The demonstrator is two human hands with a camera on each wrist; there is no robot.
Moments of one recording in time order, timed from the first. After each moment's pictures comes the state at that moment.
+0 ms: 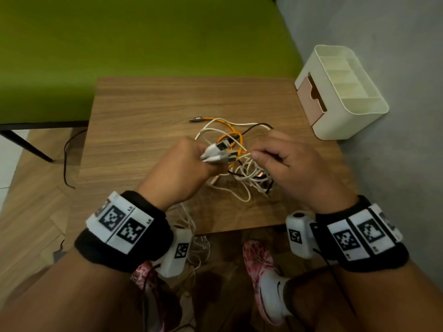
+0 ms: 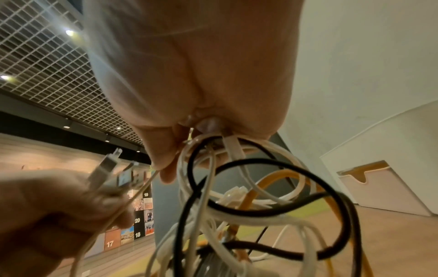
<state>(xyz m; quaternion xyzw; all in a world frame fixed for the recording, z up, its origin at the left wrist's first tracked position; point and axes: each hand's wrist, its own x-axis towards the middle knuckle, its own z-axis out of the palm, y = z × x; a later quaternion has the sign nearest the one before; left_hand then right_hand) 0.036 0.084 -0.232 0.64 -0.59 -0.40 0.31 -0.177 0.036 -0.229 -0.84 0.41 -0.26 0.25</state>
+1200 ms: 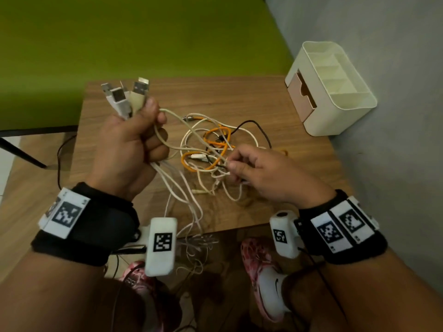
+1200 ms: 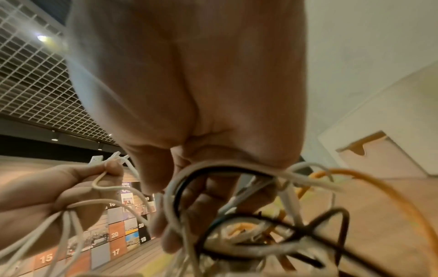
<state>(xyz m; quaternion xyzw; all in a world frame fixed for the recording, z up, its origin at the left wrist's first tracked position) 0.063 0.078 -0.206 0.43 -0.30 -0.55 0.65 -0.164 0.046 -0.219 -0.76 0.46 -0.10 0.44</state>
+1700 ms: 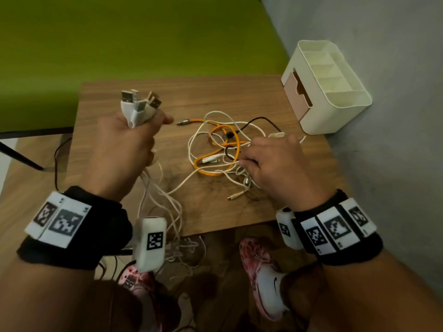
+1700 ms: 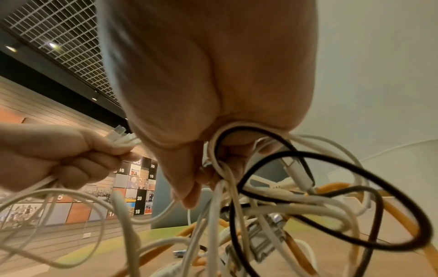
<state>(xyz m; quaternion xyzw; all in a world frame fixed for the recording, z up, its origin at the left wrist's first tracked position) 0.066 0.078 -0.214 0.61 -0.40 -0.40 0.55 -0.177 0.038 -0.237 -0.88 0.45 -0.13 0.05</state>
